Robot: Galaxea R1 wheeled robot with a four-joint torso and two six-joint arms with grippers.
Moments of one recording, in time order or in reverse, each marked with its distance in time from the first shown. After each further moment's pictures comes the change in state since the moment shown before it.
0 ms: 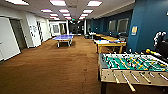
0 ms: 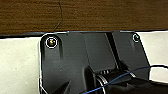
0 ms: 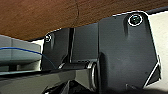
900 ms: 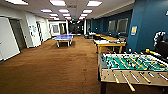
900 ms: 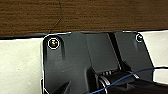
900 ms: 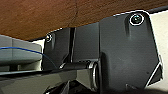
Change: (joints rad) left arm -0.005 0.030 -0.056 0.000 0.002 0.000; right arm 0.000 0.005 0.000 0.000 -0.001 0.000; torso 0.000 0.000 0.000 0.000
